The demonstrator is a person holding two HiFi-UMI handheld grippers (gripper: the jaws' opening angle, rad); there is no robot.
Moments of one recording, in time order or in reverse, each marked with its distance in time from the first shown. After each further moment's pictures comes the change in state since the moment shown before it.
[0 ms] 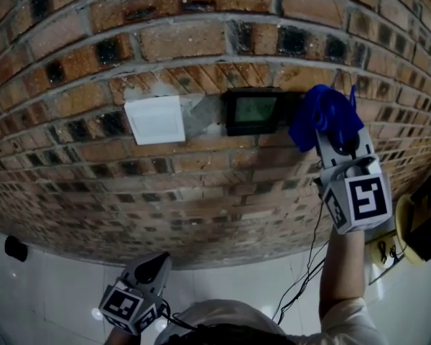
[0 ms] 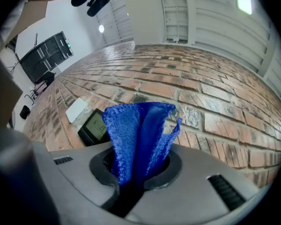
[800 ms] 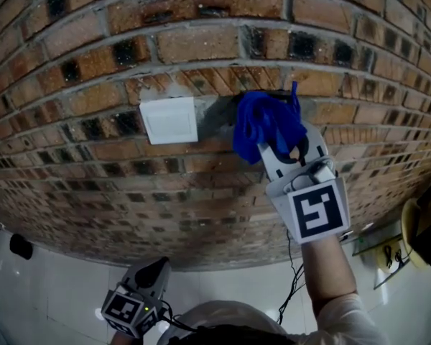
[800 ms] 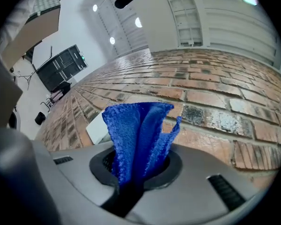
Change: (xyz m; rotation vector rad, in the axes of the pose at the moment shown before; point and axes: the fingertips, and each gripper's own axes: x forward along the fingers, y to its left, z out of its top) left arm -0.025 0.010 -0.009 -0.016 0.012 0.066; right arm 0.035 0.111 0.033 0.048 -0.065 0.176
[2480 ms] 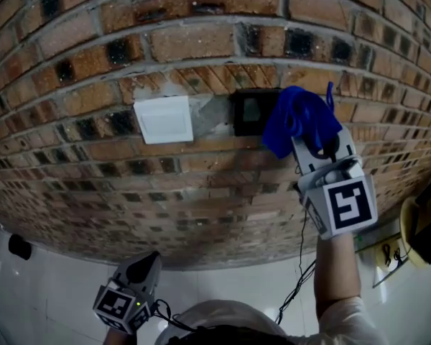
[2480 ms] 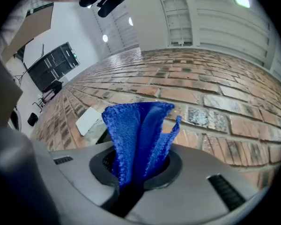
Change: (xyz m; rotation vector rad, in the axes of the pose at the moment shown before) left arm 0.000 0.015 0.007 0.025 0.001 0.038; right arm -0.030 -0.056 -0.008 -0.026 -0.006 -0.079
